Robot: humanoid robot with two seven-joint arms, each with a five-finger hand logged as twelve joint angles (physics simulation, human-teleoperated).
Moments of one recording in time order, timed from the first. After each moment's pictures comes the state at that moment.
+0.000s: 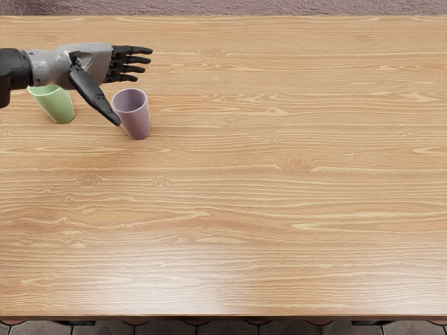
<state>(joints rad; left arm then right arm) -1.27 0.71 -0.19 -0.96 0.36 -0.61 0.03 -0.03 0.00 0.00 0.12 0.02 0.03 -0.32</state>
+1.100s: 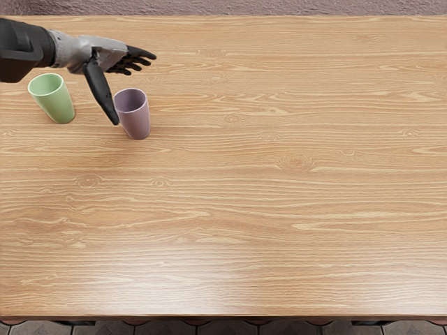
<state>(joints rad) -1.40 0.58 -0.19 -0.89 0.68 -0.61 0.21 -0.05 0.00 -0.01 0.13 0.02 0.03 -0.32</state>
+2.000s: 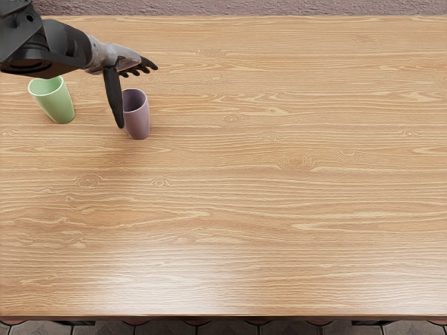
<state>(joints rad) -1.50 0.41 -0.04 -0.81 0.78 -0.52 0.37 -0.05 0.00 -0.01 0.13 0.02 0.03 -0.32</state>
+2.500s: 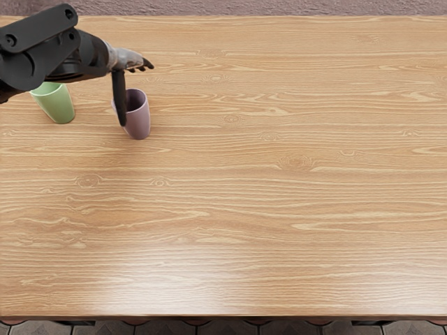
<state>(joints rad) -1.50 0.25 0.10 -0.64 0.83 -0.43 0.37 -0.05 0.00 -0.01 0.13 0.02 0.03 -0.32</state>
